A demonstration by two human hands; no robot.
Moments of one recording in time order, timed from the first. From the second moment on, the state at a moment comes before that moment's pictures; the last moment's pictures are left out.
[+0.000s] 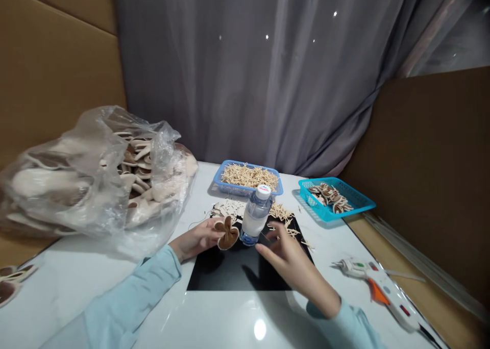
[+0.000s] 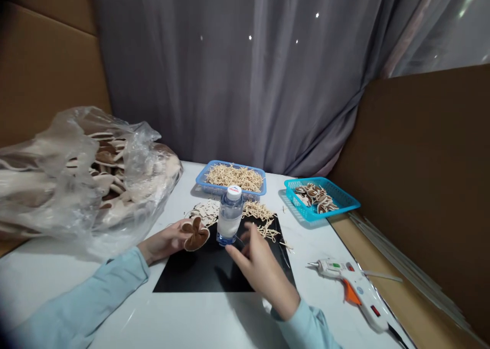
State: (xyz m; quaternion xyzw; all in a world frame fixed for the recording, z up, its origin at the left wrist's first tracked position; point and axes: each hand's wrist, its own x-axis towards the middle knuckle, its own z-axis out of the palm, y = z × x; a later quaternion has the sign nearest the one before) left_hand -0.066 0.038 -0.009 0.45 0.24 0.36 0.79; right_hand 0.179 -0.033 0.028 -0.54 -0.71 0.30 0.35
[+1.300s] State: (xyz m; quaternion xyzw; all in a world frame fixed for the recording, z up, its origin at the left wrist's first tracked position) left_hand 0.029 -0.008 0.006 0.44 0.24 0.27 0.82; right_hand 0.199 -0.117 0.040 -0.37 -0.63 0.51 0.46
